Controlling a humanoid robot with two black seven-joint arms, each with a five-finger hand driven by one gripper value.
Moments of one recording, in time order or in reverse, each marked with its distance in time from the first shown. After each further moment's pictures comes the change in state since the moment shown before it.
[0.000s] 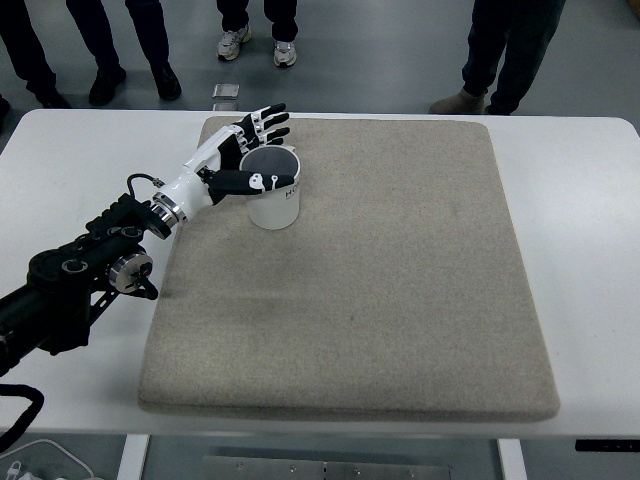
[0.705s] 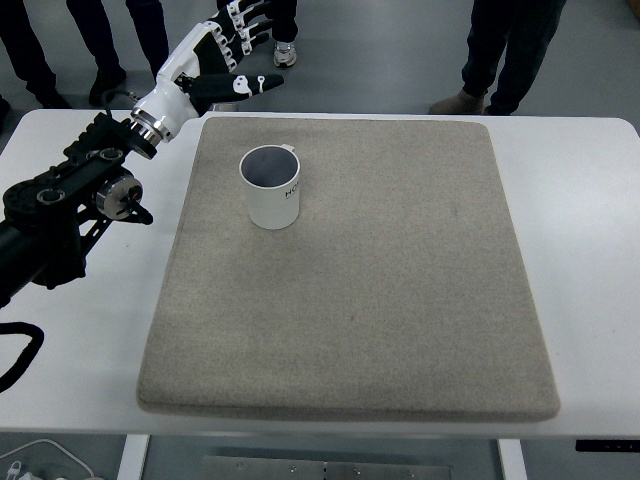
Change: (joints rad) left arm -0.205 0.040 -0.064 0.017 -0.047 0.009 0.000; right arm 0.000 0.000 0.000 0.000 0.000 0.000 0.000
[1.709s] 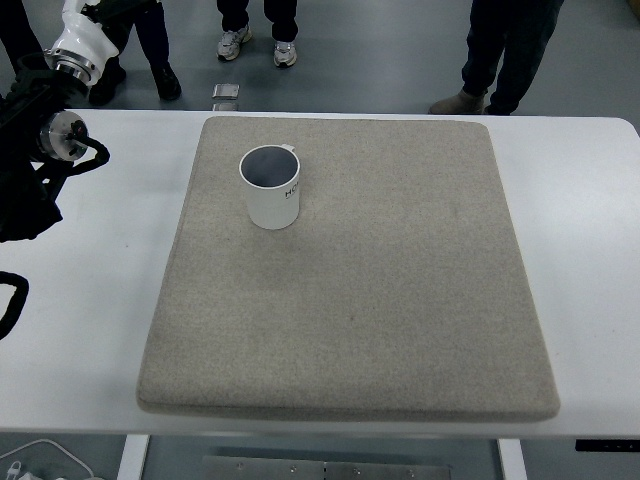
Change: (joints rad) left arm -0.140 0.007 -0.007 0.304 -0.349 -0.008 0.125; right arm 0.000 0.000 0.000 0.000 0.000 0.000 0.000
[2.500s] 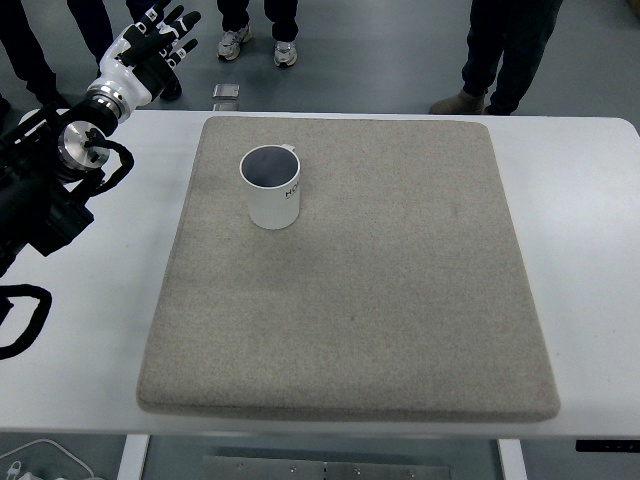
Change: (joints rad) left arm 0.028 -0.074 0.001 0.041 -0.369 0.012 0.335; right arm 0.000 0.000 0.003 0.002 0.000 0.008 0.000
